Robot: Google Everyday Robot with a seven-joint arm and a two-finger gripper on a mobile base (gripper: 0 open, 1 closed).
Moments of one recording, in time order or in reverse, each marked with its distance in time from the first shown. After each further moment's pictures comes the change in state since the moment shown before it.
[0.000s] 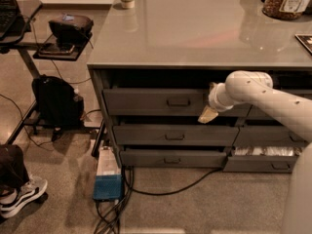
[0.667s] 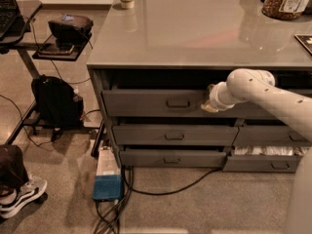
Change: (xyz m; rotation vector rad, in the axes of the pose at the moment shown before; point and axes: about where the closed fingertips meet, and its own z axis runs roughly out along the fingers) arm -0.002 0.000 -0.006 -0.008 -0.006 -0.002
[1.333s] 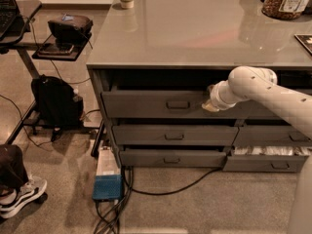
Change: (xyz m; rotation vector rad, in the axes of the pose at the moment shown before) arm -0.005 0.001 -0.013 -0.014 -0.005 -0.002
